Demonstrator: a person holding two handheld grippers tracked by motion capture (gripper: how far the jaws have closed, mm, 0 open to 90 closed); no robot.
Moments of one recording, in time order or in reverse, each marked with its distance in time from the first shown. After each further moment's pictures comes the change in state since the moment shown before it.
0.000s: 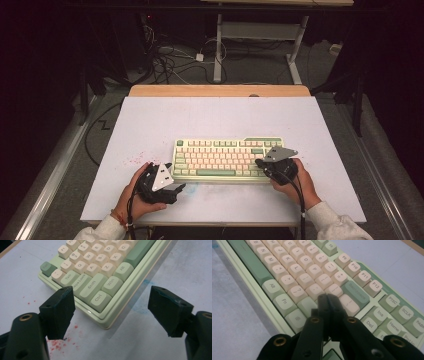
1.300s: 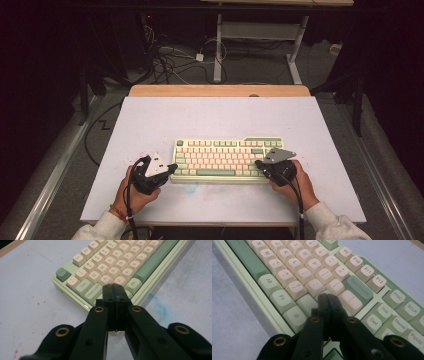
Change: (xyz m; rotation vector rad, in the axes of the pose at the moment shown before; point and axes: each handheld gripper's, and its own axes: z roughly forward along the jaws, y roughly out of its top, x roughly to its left) left arm 0.023 0.019 -0.012 0.004 -0.043 -0.117; right arm 0.002 -0.006 0.005 0.002 -0.012 0.002
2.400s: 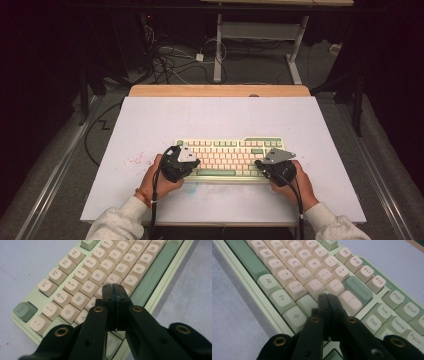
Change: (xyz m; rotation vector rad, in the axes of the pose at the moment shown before) left arm -0.010 0.045 0.057 0.086 -0.092 0.060; right arm 0.001 0.000 0.000 -0.002 -0.010 -0.007
